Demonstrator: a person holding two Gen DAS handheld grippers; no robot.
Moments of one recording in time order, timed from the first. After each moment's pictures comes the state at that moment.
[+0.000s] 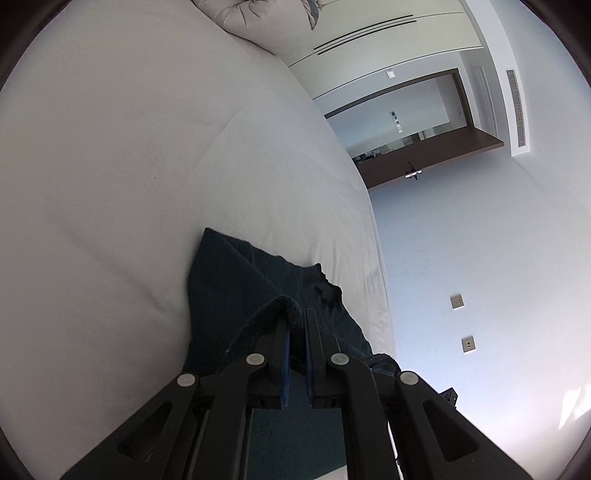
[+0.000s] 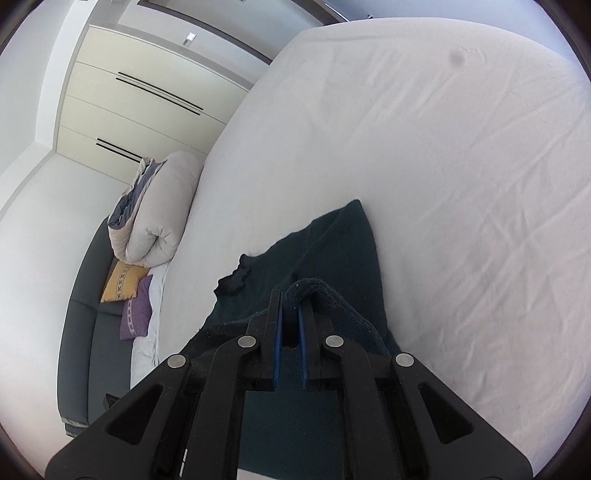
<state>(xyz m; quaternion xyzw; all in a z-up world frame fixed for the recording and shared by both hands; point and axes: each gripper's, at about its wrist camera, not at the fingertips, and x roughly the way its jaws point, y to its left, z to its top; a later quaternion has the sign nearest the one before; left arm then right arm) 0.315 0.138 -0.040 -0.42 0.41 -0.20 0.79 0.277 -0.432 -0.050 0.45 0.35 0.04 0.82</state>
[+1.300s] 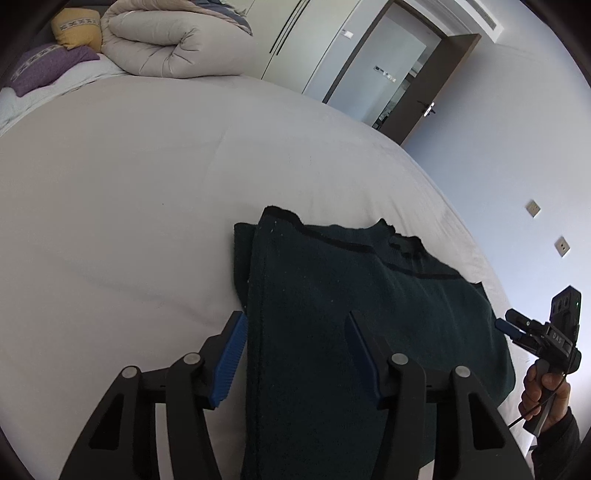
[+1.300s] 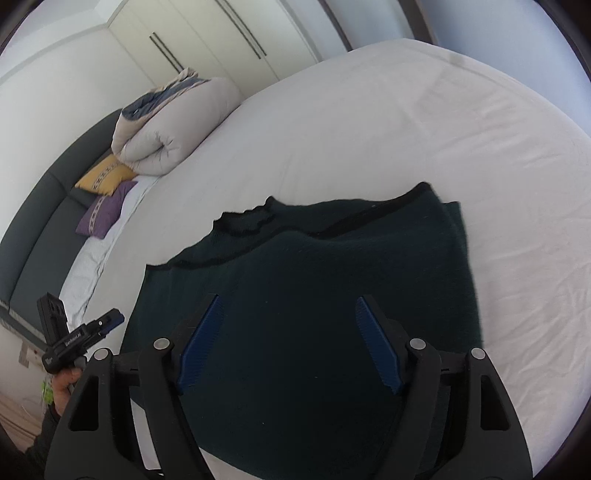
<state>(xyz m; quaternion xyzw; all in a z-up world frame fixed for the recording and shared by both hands) 0.296 0.088 -0.069 -0.15 0.41 -0.14 0.89 0.312 -0.309 -0.064 0.22 0.40 0.10 0.89</state>
